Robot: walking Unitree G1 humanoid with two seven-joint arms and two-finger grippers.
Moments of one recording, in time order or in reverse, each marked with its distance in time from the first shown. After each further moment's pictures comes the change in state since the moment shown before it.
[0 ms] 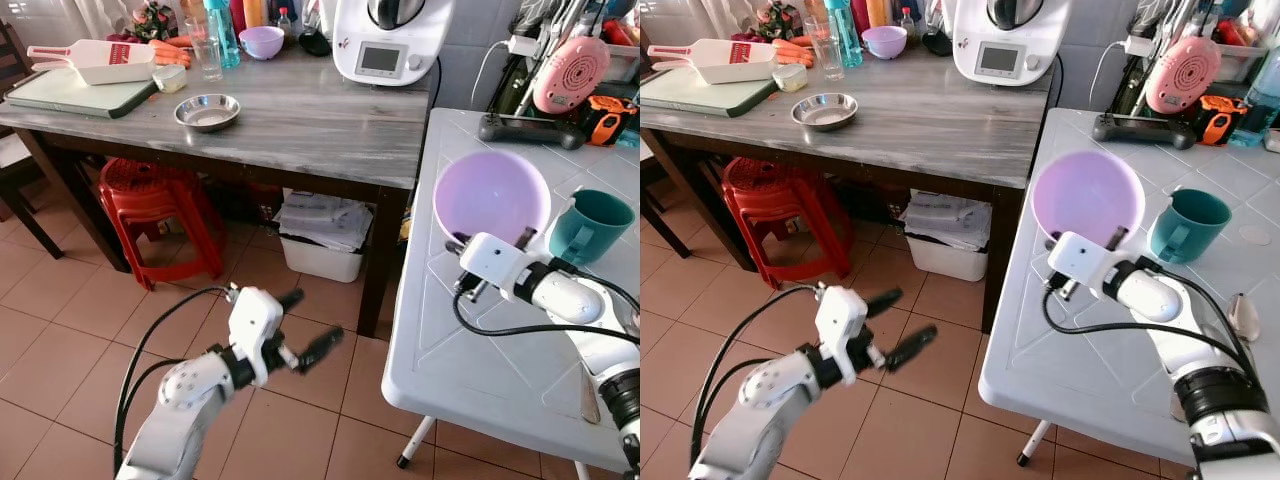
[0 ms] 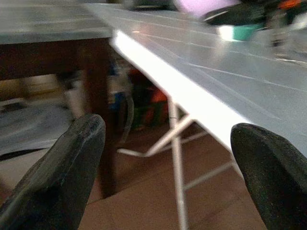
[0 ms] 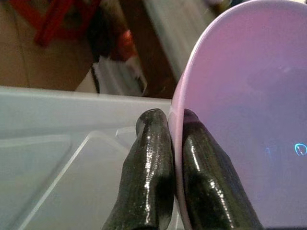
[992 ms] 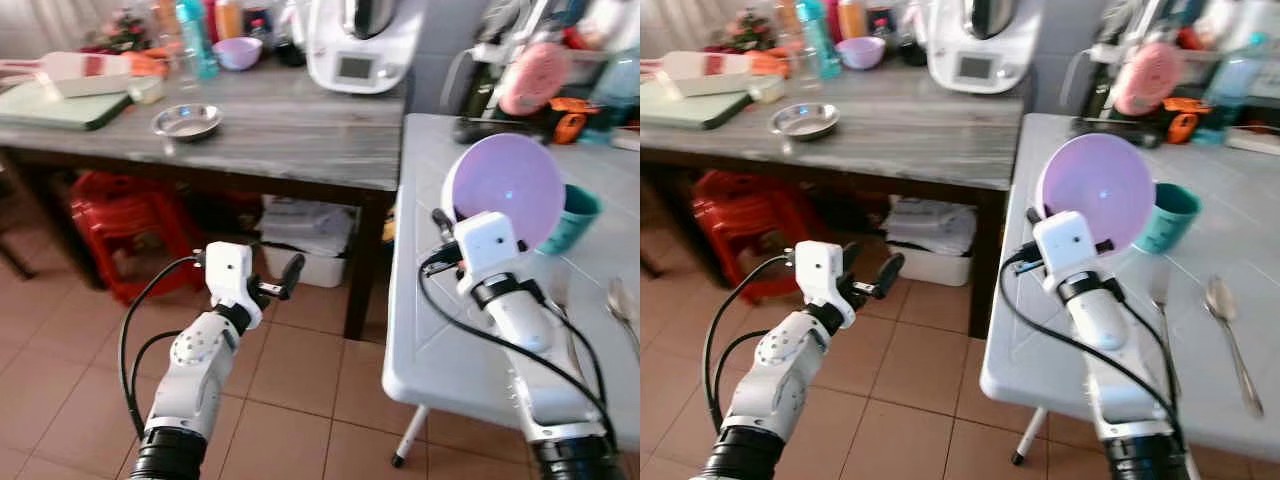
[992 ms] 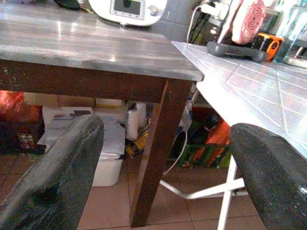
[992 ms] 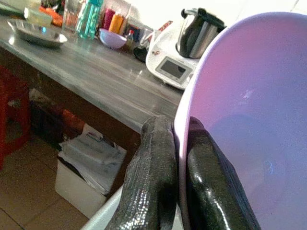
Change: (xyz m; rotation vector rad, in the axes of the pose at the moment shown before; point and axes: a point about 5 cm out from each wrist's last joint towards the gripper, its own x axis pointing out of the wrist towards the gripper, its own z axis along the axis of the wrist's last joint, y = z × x) left arm 0.021 0.046 0.015 -0.140 -0.113 0.399; right arm 0.000 0.032 0.067 0.507 -0.129 -0.412
